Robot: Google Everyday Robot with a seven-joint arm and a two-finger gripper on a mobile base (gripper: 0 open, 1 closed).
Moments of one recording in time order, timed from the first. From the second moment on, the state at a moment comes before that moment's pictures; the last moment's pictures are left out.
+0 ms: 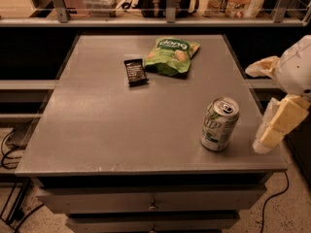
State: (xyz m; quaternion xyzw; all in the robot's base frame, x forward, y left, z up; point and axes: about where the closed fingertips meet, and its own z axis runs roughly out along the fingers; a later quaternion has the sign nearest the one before) arm 0.432 -0.181 0.936 -0.63 0.73 0.11 0.23
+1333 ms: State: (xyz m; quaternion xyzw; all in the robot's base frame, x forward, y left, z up) arm 0.452 -0.137 0.906 -0.63 0.68 0.23 0.31
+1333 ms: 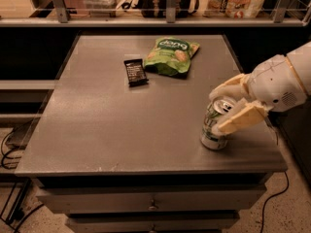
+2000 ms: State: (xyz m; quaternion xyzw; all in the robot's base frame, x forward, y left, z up) arm 0.471 -0.152 0.917 -0.62 0.69 0.20 0.31
